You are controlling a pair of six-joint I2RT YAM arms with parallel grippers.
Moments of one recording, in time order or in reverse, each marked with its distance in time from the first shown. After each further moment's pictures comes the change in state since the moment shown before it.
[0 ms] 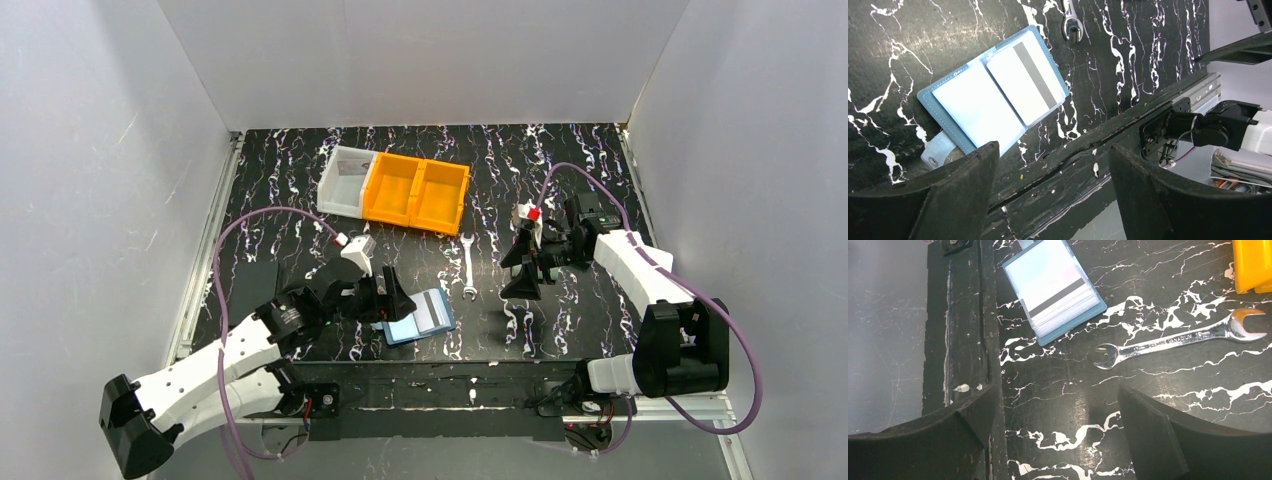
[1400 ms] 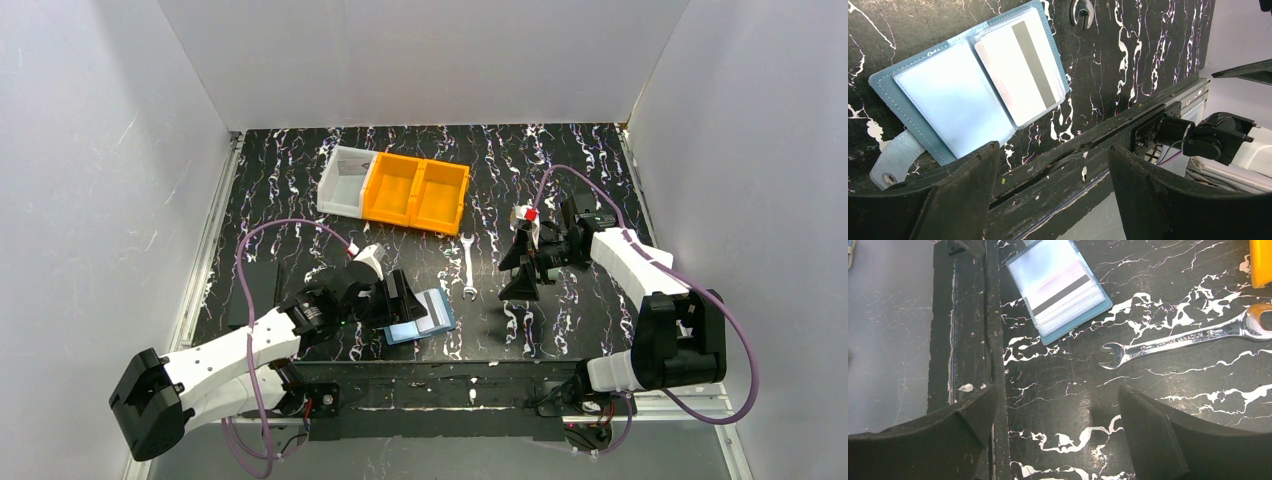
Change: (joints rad) left arm -0.010 0.134 -0.109 0.192 0.055 -0.173; right arm 0.010 0.037 -0.003 0.001 -0.013 -0.004
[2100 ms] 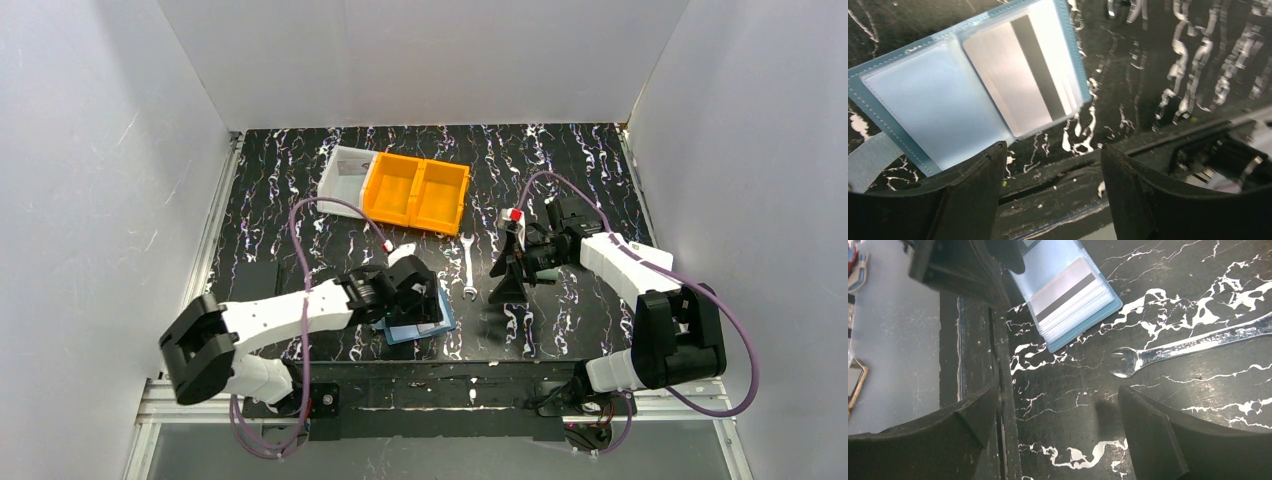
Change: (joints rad) left arm -0.143 0.325 0.258 -0.164 -0.151 -0.033; right arm 0.080 0.014 -0.046 0.153 0.024 0.198
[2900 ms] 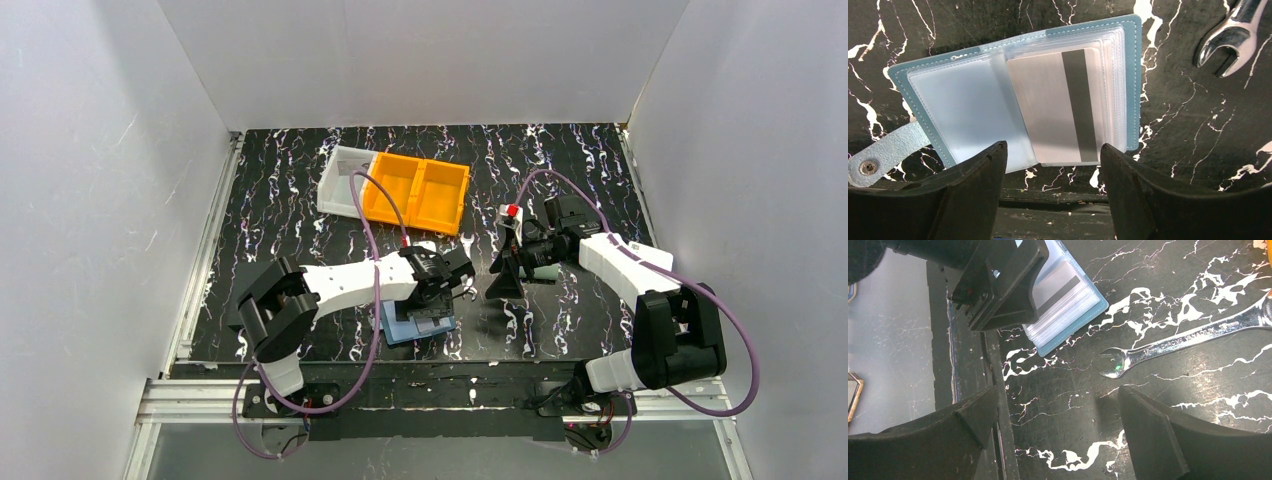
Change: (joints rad) left arm -0.045 0.463 0.433 -0.471 -0.190 -0.149; right arm 0.018 0.000 -0.007 0.110 0.058 0.151
